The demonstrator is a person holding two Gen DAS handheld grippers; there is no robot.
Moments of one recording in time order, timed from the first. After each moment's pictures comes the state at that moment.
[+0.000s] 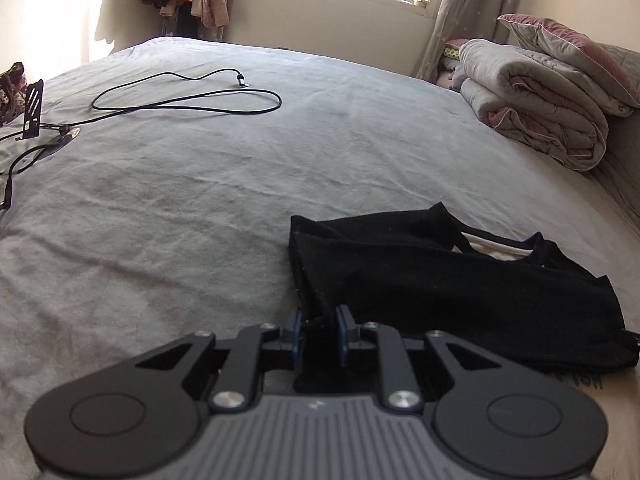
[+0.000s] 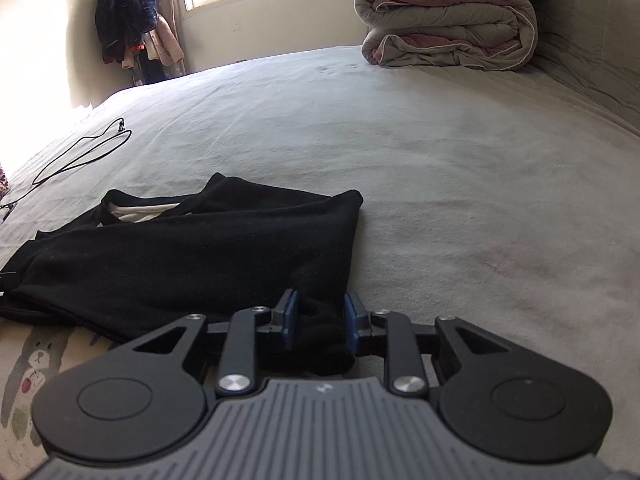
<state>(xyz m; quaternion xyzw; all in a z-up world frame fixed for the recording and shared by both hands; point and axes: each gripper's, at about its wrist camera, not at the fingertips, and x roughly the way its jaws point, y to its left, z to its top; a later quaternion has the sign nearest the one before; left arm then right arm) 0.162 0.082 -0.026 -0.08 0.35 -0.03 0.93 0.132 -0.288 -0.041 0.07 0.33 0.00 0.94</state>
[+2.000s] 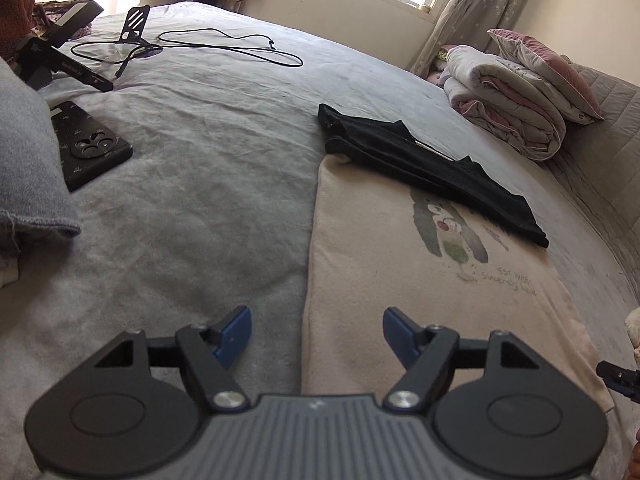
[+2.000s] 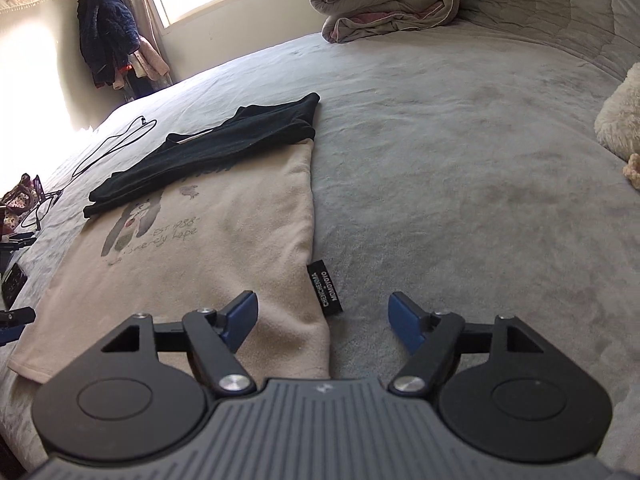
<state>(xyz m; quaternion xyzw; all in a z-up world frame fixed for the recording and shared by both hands) -0.075 0.123 -0.038 -0.15 0.38 -0.06 0.91 -0.103 -0.274 -0.040 0.16 0.34 -0.03 0.93</state>
